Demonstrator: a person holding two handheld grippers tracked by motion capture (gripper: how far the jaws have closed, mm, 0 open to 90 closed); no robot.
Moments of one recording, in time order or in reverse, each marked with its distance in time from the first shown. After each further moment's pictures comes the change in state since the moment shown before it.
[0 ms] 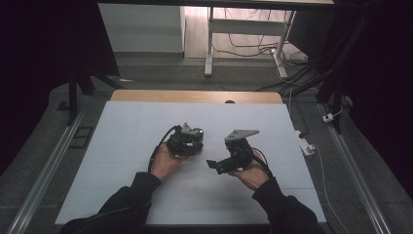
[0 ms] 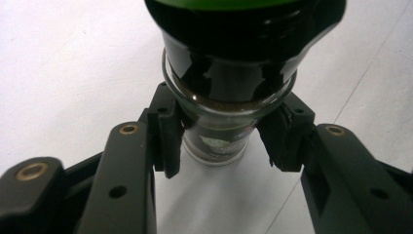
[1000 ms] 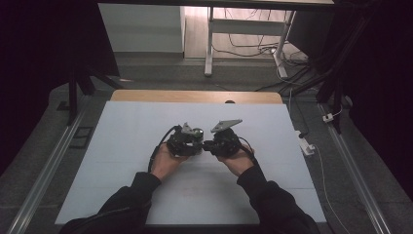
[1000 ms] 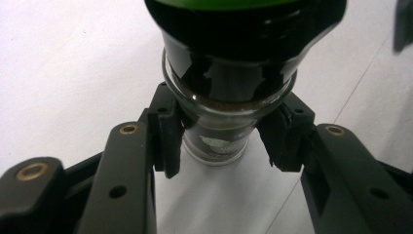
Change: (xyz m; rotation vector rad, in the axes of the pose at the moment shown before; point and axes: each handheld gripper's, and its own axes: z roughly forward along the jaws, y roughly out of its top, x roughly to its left) left arm -0.001 0.000 0.000 -0.001 0.003 -0.003; right arm -0.010 0.027 0.041 0.045 0.026 -0.084
